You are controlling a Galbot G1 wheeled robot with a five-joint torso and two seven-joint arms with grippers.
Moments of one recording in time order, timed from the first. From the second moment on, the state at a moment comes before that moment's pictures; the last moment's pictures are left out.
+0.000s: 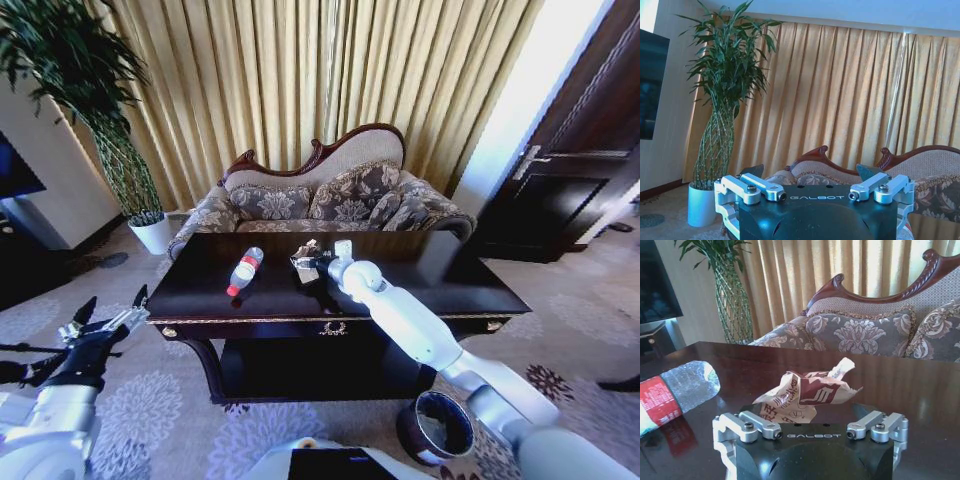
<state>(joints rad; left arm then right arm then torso) 1.88 -1.34 -1.18 -2.50 -0.77 0.17 -0.01 -0.45 1.15 -0.22 1.53 0.93 -0.52 0.21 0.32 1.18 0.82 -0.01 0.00</state>
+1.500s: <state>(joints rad) 1.88 -1.35 -1.18 -2.50 -0.77 0.15 0.00 -0.45 1.15 -0.22 1.54 0.89 -0.51 0.18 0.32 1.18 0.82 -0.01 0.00</state>
